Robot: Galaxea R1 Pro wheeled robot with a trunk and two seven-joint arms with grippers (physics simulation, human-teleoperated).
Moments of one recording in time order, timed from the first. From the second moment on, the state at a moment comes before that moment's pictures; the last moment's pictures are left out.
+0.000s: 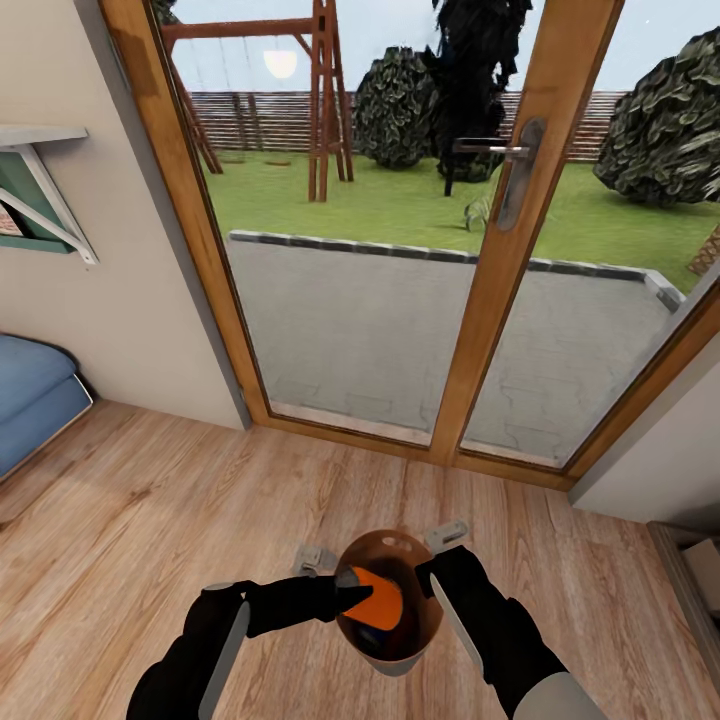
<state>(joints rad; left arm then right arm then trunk) -0.31 -0.10 -0.05 -1.18 0.06 0.67 -0.79 -0.50 0.07 0.32 -1.00 0.02 0.88 -0.19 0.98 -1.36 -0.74</state>
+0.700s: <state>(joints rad) -0.31 -0.08 0.06 -1.20 0.07 0.68 -1.05 -0.50 0.07 0.32 -1.00 0.02 0.88 -0.19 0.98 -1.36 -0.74</state>
